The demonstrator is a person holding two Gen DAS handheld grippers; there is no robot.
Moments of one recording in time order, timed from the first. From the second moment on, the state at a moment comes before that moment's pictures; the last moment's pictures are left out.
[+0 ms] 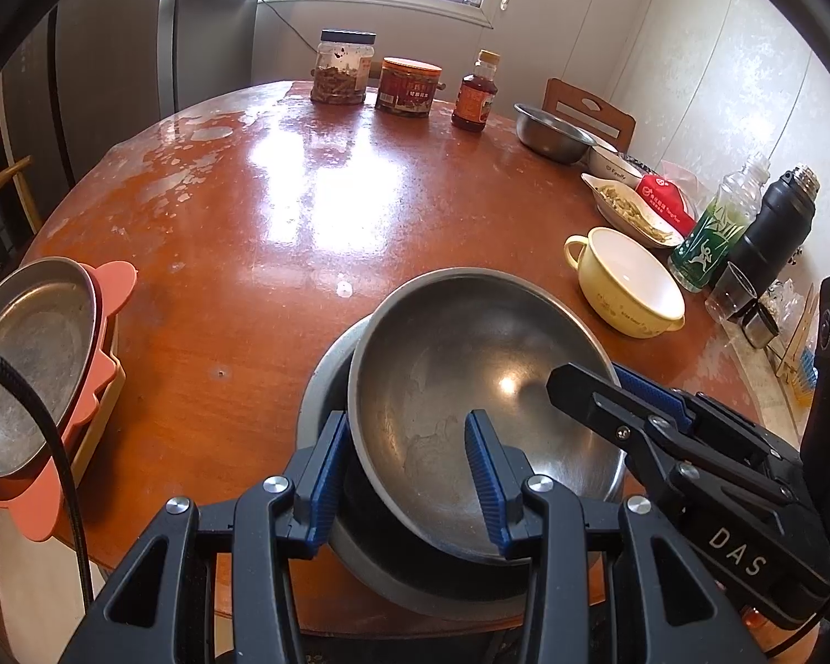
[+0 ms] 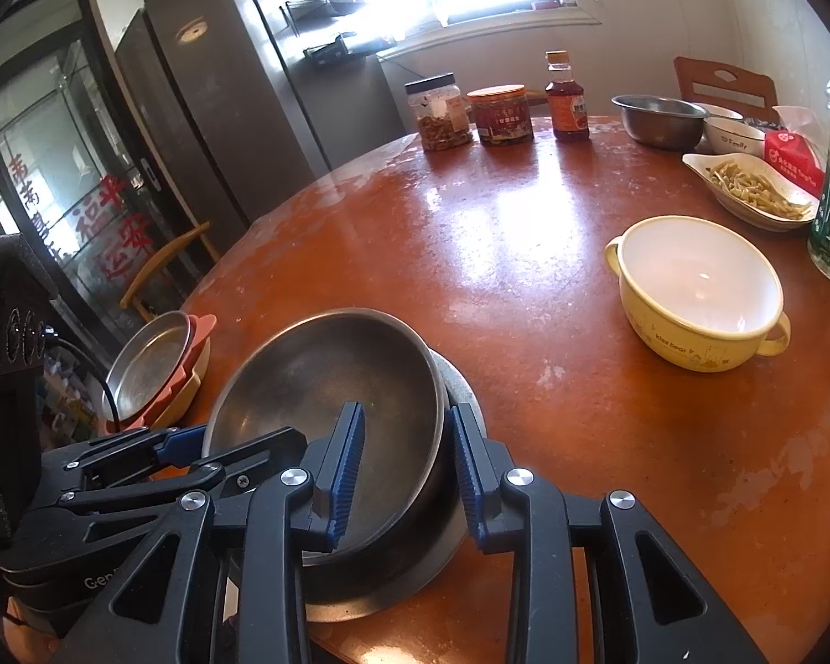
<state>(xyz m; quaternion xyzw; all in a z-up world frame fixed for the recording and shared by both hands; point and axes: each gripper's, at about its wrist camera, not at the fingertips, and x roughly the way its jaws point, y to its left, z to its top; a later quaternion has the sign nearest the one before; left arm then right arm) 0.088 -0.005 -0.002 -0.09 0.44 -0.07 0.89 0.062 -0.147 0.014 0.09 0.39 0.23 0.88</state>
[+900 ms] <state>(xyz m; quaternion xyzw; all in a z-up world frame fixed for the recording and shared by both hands) 0.075 0.006 0.013 -0.11 0.41 -0.06 0.90 0.057 -0.150 0.026 0.09 0.38 0.23 0.89</state>
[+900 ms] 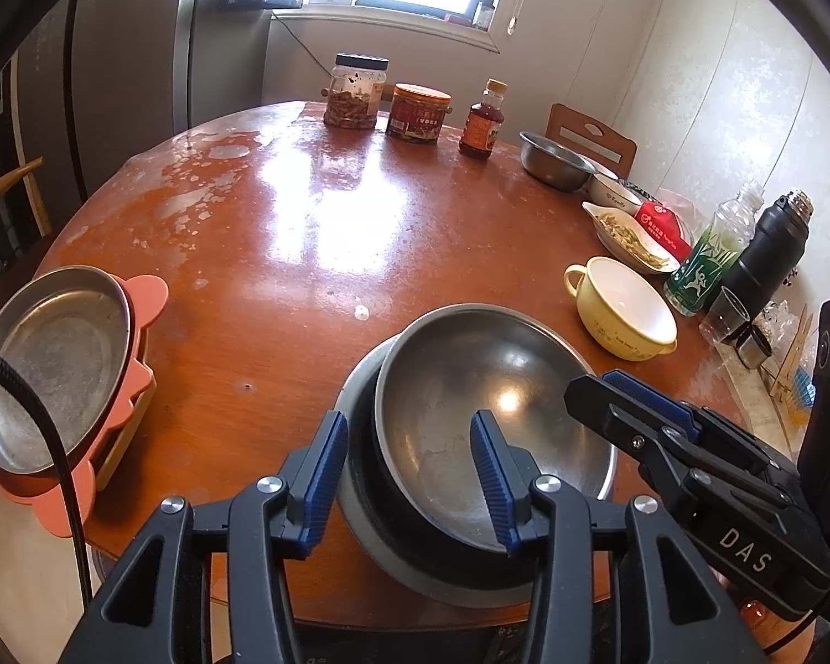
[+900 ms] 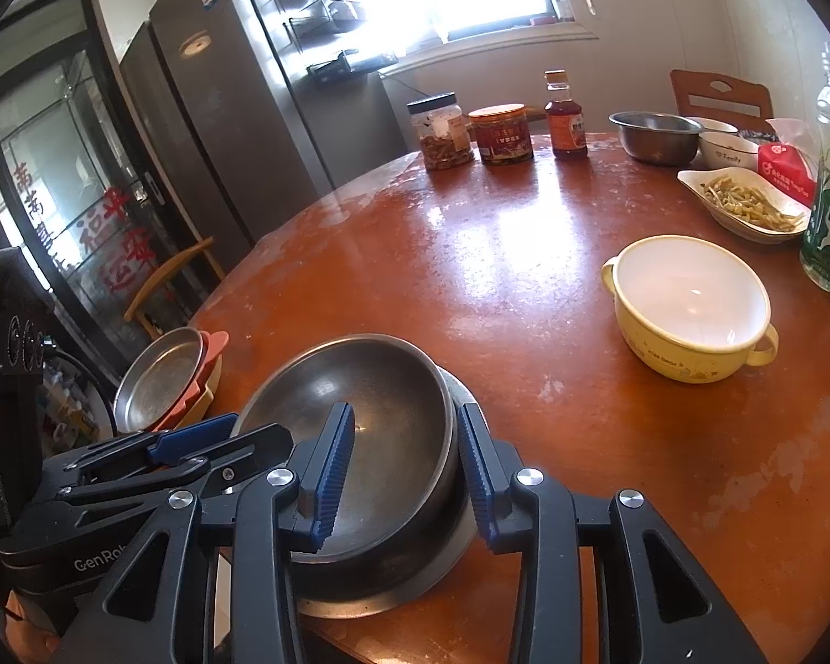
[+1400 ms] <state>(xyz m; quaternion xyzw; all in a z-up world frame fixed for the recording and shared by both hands) 0.062 0.009 0.025 -0.10 0.40 -0.05 0.91 0.049 -0.150 0.034 0.09 0.37 0.23 0.89</state>
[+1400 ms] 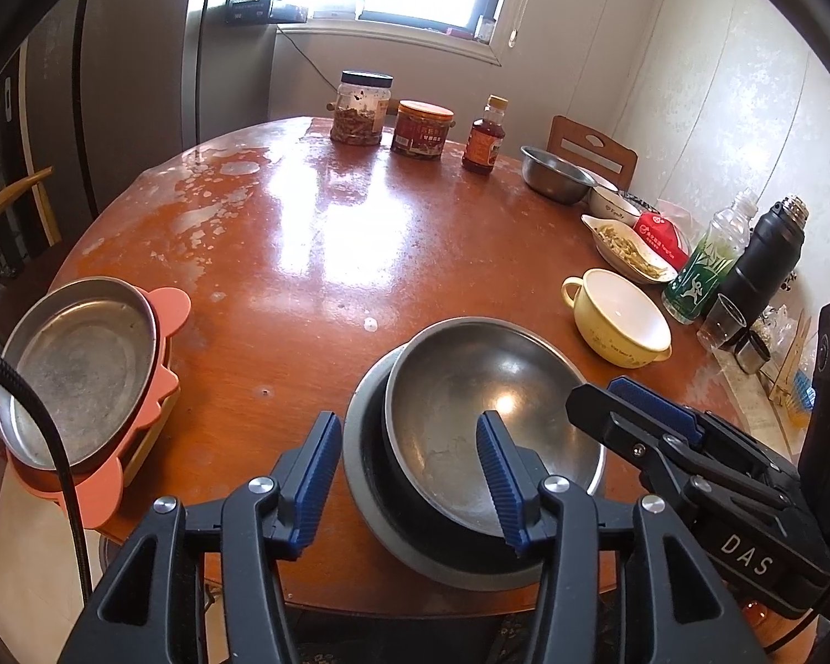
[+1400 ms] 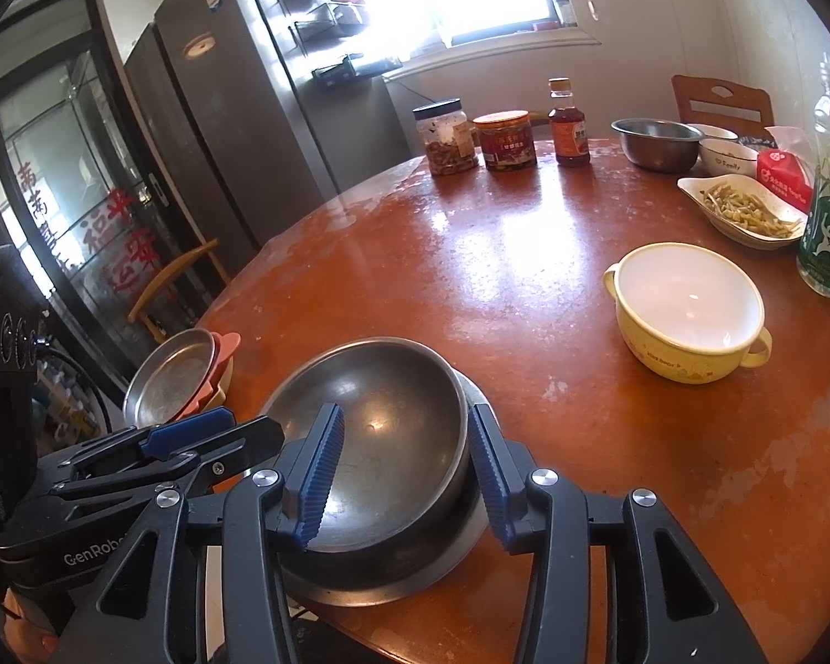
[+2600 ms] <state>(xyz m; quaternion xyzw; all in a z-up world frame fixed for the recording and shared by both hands) 0.033 -0.024 0.066 -0.07 0.36 -0.05 0.93 0.014 -0.194 0.080 0.10 0.30 0.22 0.92</state>
